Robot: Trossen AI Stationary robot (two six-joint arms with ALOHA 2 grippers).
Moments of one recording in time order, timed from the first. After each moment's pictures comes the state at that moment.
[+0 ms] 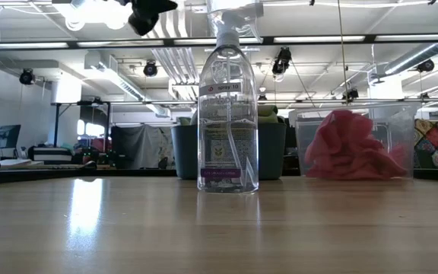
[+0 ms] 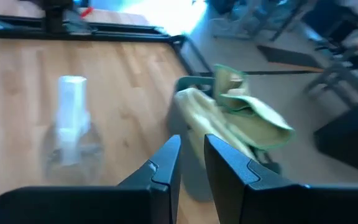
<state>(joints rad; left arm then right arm) 0.30 1.10 1.11 -0.40 0.43 -0.09 0.34 1.30 1.39 -0.82 0.79 0.22</state>
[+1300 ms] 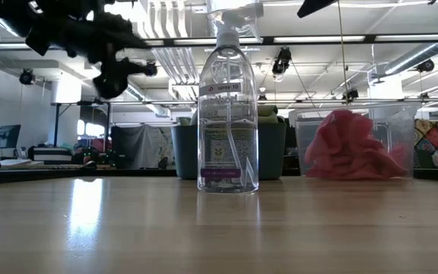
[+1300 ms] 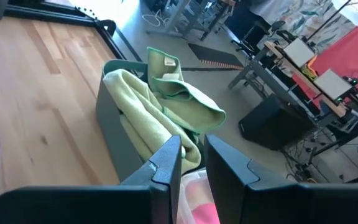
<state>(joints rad) 0.27 0.90 0.51 0.03 0.35 -0.61 0.34 1.30 1.23 -0.83 1.09 0.29</state>
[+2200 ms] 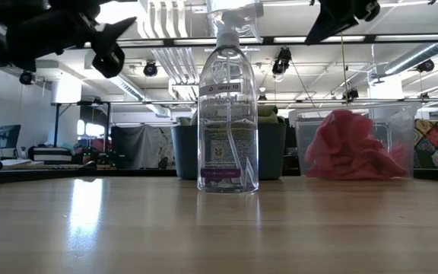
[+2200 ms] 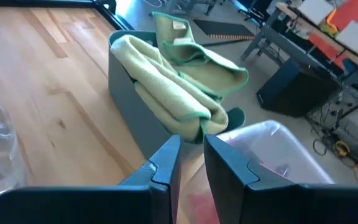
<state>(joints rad) 0.19 0.78 0.23 0.75 0.40 -0.54 0.34 1.30 1.10 -0.83 1.04 0.56</state>
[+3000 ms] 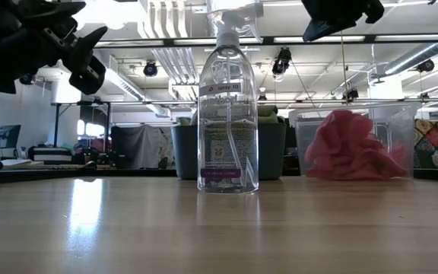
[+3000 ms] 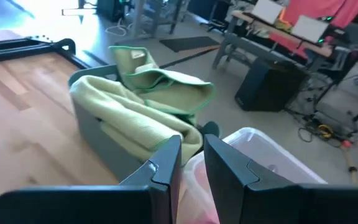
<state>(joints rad) 0.18 0.61 0.01 0.87 0.49 -0.57 0.29 1.29 1.08 -0.78 1.18 0.70</state>
